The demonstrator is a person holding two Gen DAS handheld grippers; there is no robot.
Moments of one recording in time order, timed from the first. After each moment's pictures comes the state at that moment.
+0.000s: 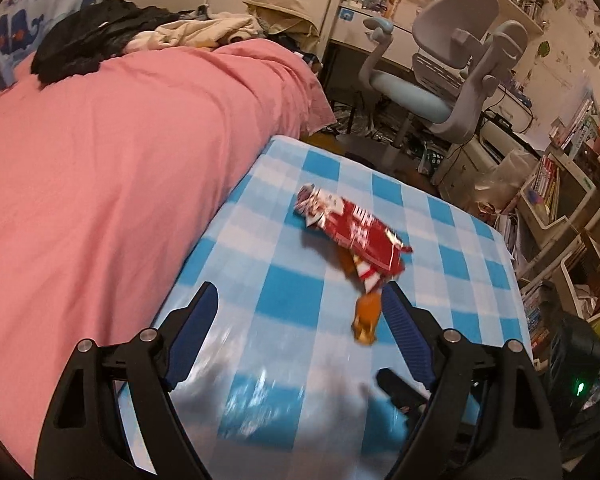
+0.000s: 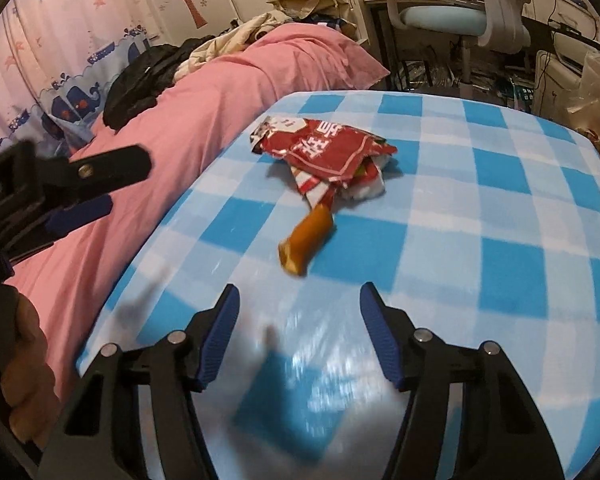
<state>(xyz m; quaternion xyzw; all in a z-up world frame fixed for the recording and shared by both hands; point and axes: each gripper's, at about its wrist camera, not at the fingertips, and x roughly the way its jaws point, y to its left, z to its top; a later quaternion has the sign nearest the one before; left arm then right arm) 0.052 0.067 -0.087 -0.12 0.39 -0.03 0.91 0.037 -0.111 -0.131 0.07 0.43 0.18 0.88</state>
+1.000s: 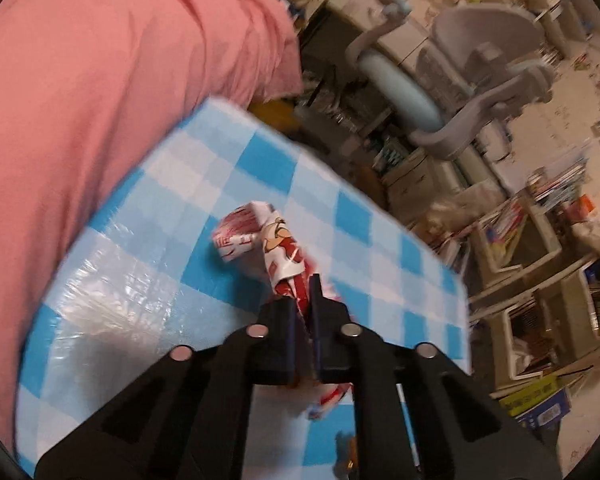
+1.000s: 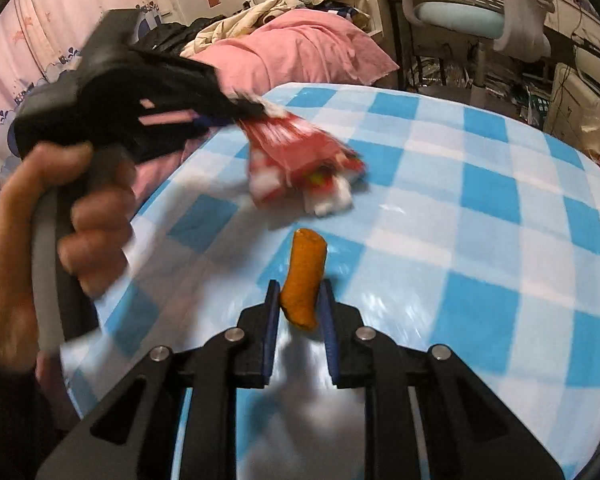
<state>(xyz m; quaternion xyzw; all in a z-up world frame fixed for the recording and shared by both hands) 0.181 0.059 -0.131 -0.27 0.42 -0.13 0.86 0.044 -0.144 -0.126 0.03 0.45 0.21 0.87</state>
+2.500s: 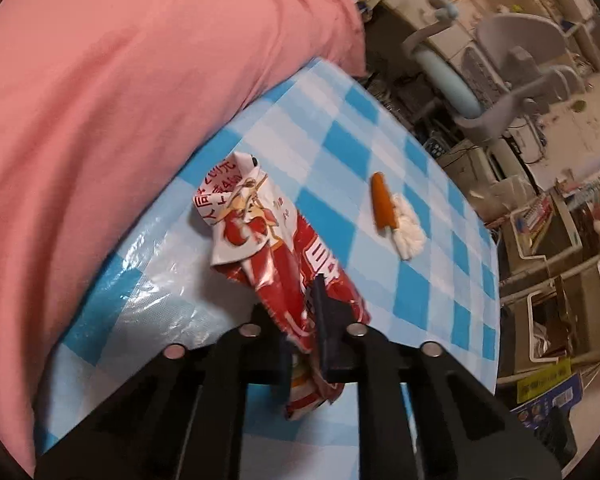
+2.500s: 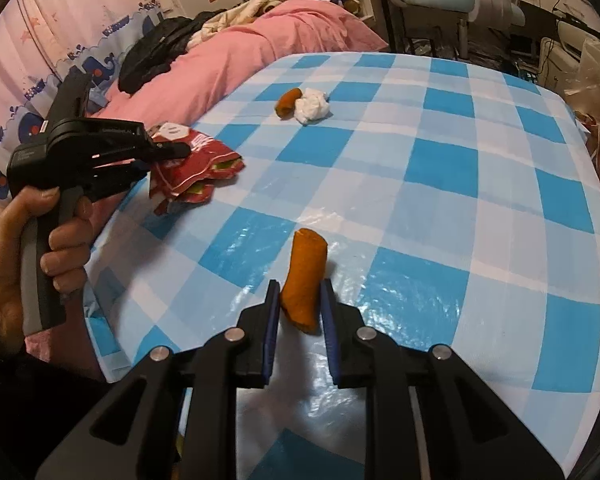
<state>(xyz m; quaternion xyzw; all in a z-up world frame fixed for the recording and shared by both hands) 0.045 0.106 -0.153 -0.27 0.46 -0.05 0.85 -0.038 -0.170 -0.139 0.05 0.46 0.22 0.86</state>
